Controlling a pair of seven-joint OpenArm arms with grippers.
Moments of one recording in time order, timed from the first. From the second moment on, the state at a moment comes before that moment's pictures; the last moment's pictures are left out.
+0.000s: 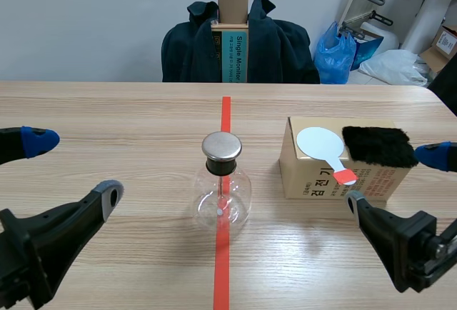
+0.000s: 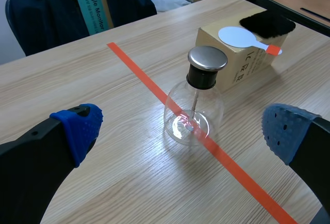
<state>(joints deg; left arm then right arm) 48.0 -32.4 -8.6 119.5 -21.4 -26.8 -9.6 -46.0 30.8 12.3 114.8 16.5 23.9 4.3</state>
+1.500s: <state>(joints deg) 47.8 -32.4 -8.6 119.5 -18.7 -26.9 -9.6 -43.7 30.8 6.4 111.7 -60.1 14.4 7.3</state>
